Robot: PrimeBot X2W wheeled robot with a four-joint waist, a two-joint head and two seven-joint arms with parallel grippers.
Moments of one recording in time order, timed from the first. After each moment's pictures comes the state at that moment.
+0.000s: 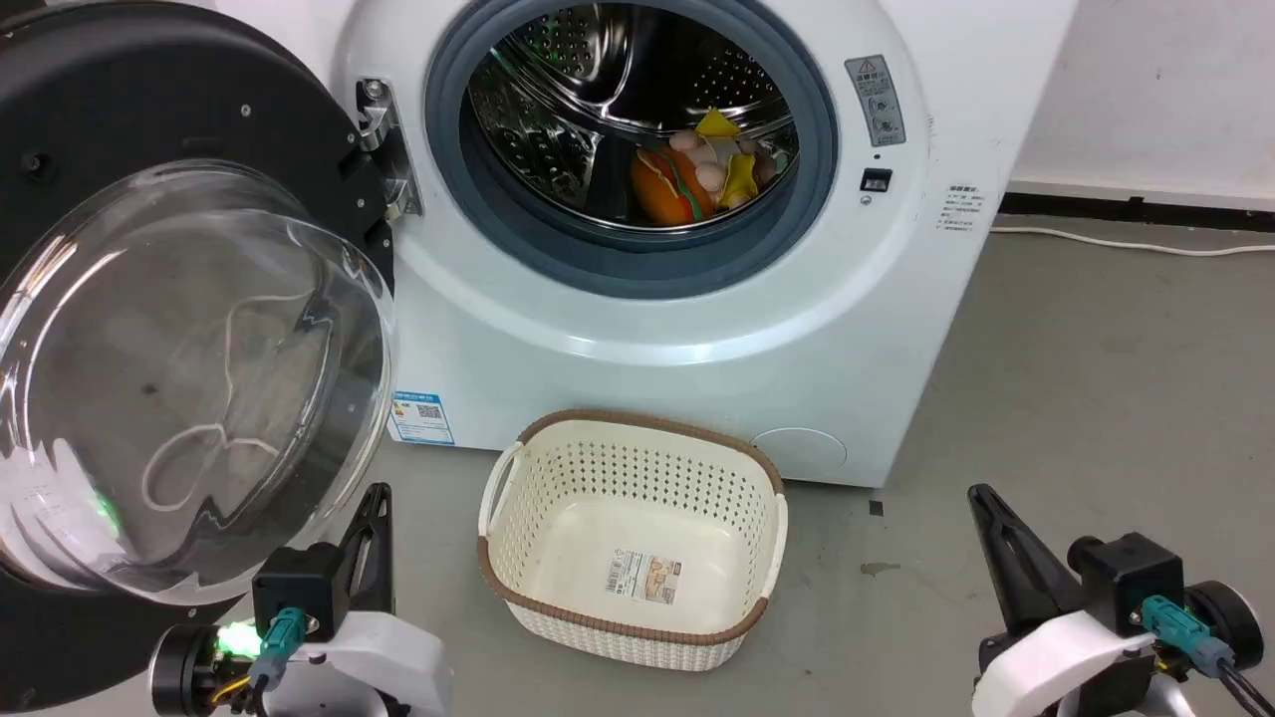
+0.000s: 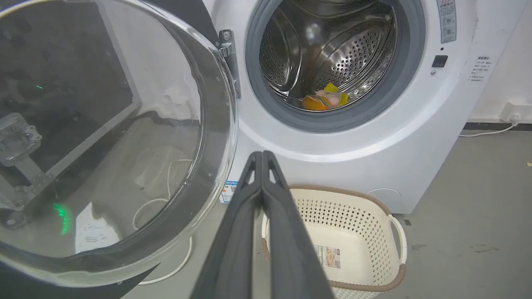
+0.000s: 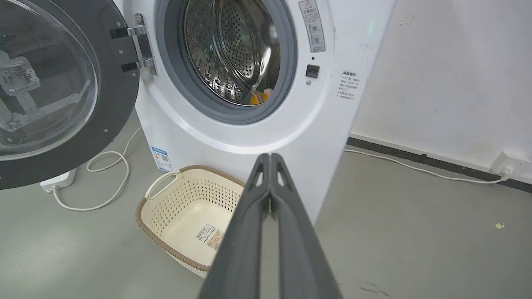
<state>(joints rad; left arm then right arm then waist) -0.01 0.05 0.00 0.00 0.00 0.00 0.00 -0.01 -0.05 0.00 0.00 0.01 0.13 0.00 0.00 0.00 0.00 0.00</state>
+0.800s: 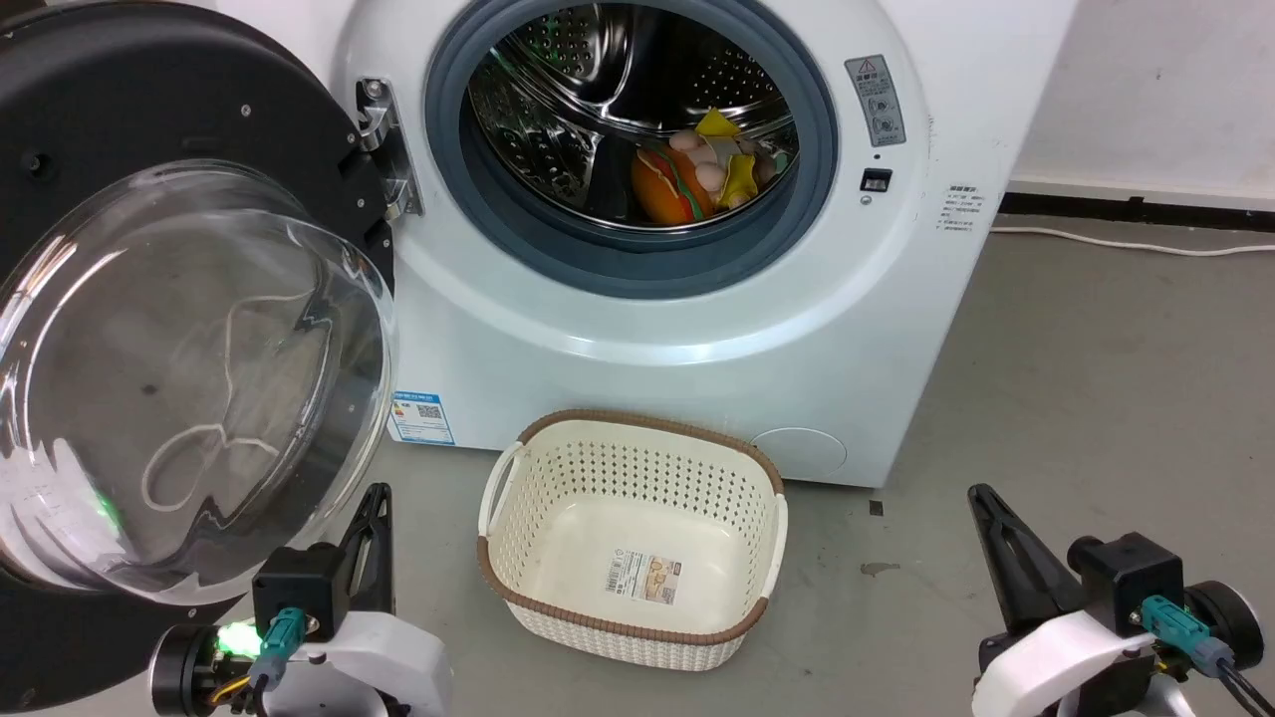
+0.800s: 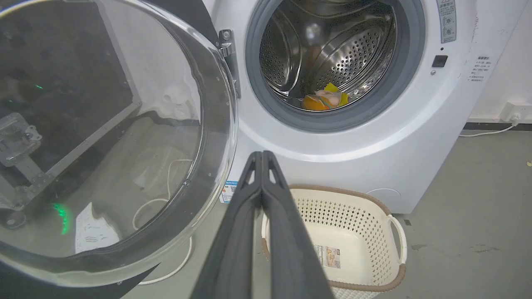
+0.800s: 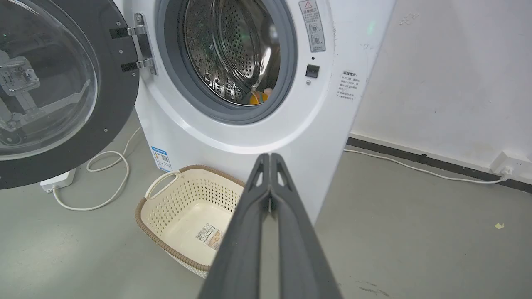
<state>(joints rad) -0.01 0.05 0.00 0.00 0.00 0.00 0.00 -0.01 -0.05 0.00 0.00 0.01 0.13 0.00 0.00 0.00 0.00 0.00</state>
